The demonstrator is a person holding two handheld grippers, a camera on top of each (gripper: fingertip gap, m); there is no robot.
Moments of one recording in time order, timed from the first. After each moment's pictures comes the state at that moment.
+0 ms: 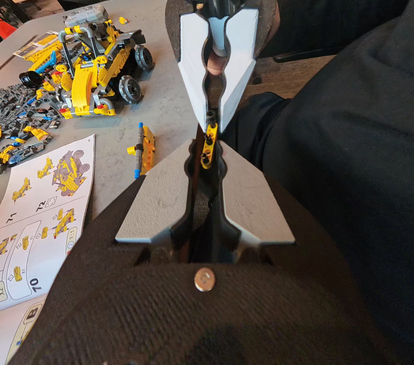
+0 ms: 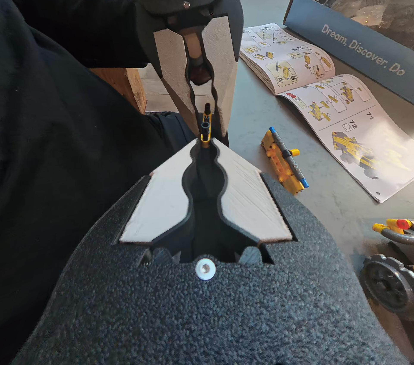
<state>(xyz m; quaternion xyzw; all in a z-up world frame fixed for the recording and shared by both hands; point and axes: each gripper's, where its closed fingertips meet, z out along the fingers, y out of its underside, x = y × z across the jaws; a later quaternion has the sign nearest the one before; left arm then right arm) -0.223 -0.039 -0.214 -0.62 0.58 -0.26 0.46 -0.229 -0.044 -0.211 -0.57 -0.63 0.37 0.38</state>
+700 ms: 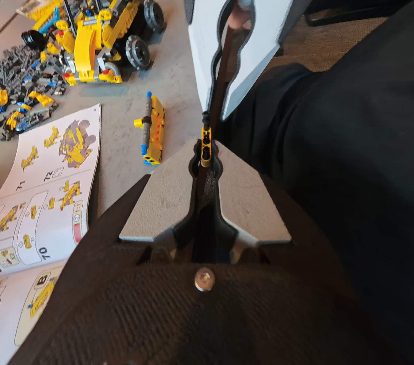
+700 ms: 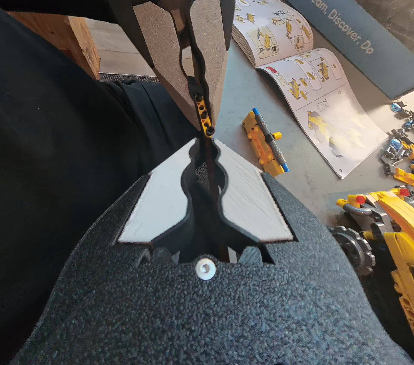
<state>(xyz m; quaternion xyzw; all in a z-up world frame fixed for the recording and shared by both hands) -0.234 -0.023 -0.238 -0.66 0.57 -0.21 0.43 -0.227 -0.026 -0.229 -0.60 -0.65 0.24 0.39</state>
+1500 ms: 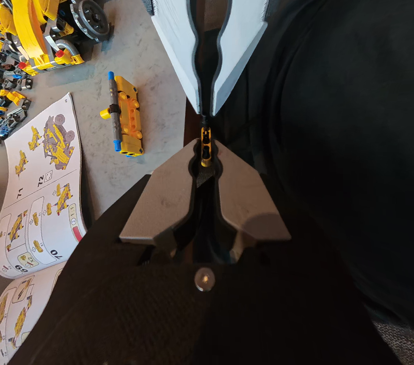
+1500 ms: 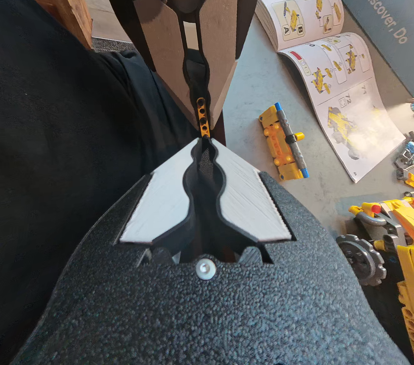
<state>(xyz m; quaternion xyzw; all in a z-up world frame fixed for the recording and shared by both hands) -0.241 -0.032 -0.268 -0.66 0.65 -0.12 0.36 -0.232 -0.034 -0.250 -0.60 -0.69 0.19 0.36</state>
